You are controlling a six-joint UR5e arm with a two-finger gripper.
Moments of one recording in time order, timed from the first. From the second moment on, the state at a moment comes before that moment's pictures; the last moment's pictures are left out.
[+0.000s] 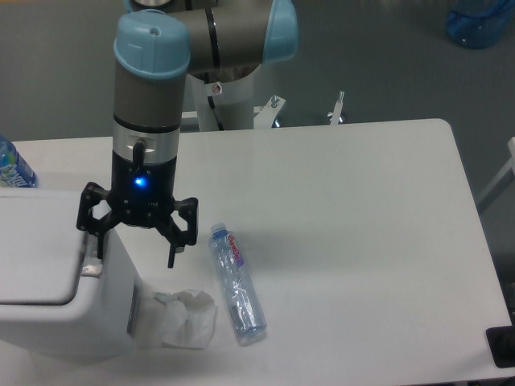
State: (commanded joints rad) arm 2.19 -1.82 -1.49 -0.89 1.29 0.16
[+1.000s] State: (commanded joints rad) arm 2.32 -1.81 -1.38 -0.90 1.46 0.43
